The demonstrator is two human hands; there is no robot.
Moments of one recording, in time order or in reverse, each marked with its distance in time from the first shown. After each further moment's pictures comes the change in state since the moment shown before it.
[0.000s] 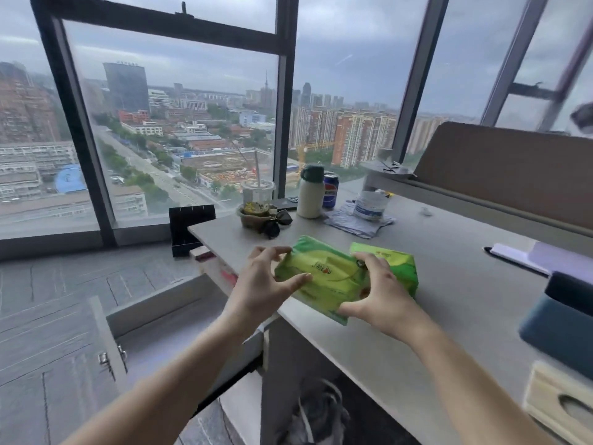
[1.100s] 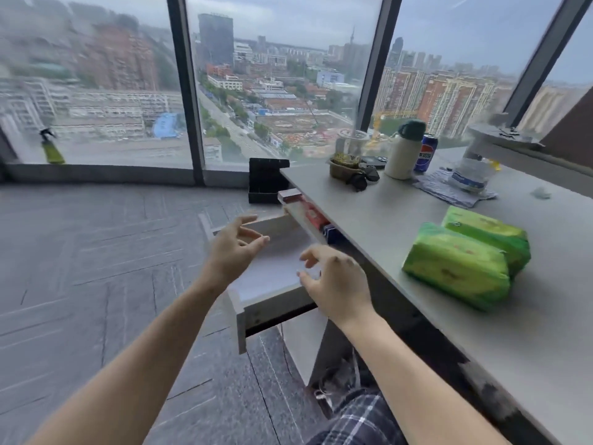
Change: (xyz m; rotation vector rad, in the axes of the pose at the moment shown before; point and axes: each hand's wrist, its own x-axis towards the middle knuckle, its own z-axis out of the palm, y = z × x) left_hand -0.094 -0.102 -0.129 0.041 0.202 -0.327; right_hand -0.041 -0.085 0.170 -0.188 -0.048 -0.410
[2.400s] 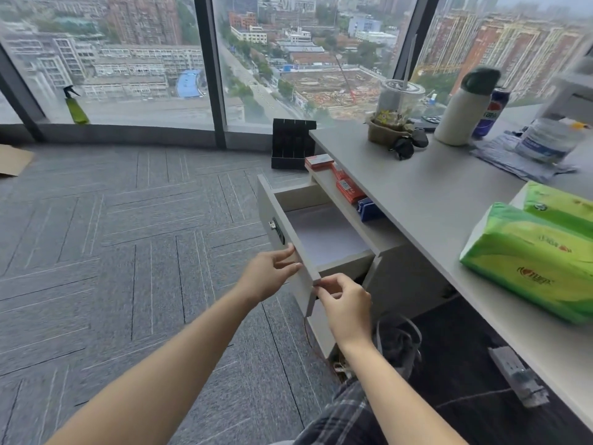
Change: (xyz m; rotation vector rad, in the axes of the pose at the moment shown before) left_hand -0.006 -0.091 0.058 -0.011 -0.294 -0.330; right_hand -0.021 0.040 0.124 0.467 0.004 0.481
